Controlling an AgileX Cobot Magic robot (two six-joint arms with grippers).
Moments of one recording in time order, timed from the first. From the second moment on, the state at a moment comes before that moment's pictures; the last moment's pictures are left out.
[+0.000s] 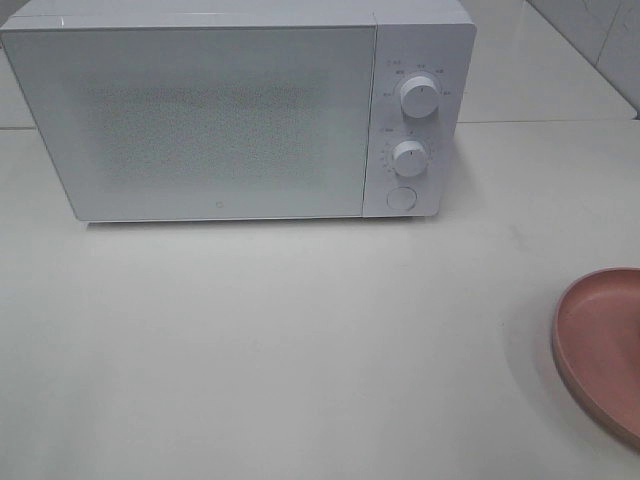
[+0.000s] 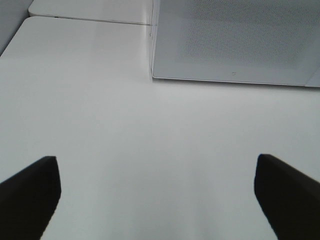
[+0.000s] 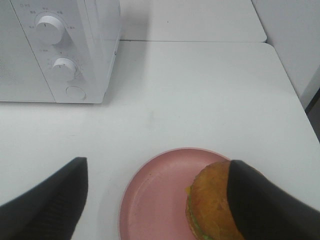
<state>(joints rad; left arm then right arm) 0.03 -0.01 -0.52 -0.14 1.08 0.03 0.04 0.38 -0.55 -0.06 0.69 0.05</state>
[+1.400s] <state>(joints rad) 0.03 -0.01 -0.52 -0.14 1.08 0.03 0.04 0.94 -0.39 -0.06 -0.23 0.05</state>
